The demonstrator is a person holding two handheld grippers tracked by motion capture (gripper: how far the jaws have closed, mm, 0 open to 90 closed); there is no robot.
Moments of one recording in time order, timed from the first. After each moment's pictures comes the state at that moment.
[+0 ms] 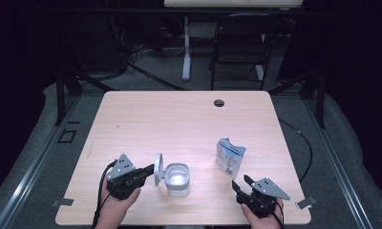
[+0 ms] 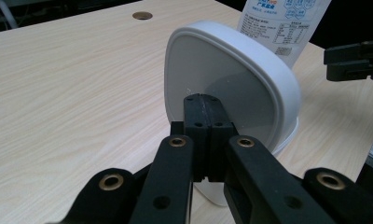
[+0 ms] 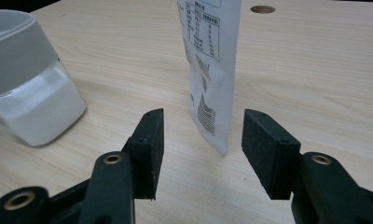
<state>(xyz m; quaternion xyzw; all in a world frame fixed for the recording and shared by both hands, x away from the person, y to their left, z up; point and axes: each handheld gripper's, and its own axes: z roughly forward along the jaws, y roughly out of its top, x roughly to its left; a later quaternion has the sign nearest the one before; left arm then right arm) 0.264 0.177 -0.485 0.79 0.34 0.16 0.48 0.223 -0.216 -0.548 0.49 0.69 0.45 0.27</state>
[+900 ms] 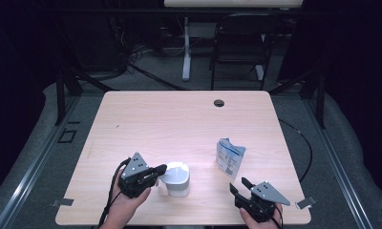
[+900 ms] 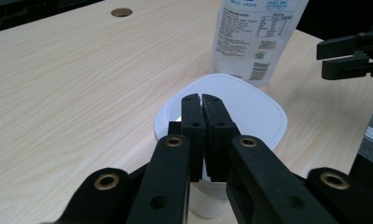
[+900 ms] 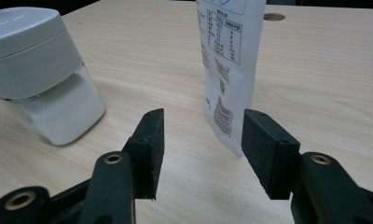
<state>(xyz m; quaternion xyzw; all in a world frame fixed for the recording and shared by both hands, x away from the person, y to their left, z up) 0.268 0.152 -0.481 0.81 0.32 0.15 0.47 0.213 -0.211 -0.547 0.48 0.69 0.47 0.26</state>
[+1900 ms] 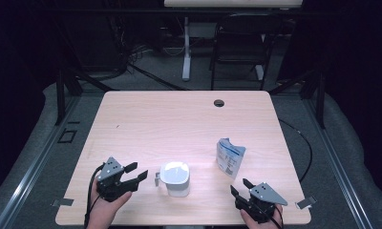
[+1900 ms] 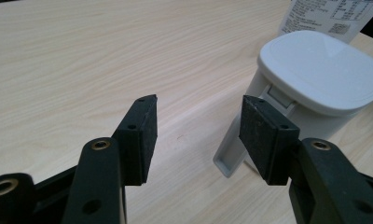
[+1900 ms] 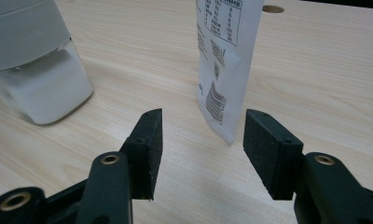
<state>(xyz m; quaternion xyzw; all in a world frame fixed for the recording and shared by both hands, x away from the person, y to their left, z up) 0.269 0.215 -0.515 0.77 0.40 0.17 0.46 0.214 -0.213 -0.555 0.47 0.72 0.44 0.28</state>
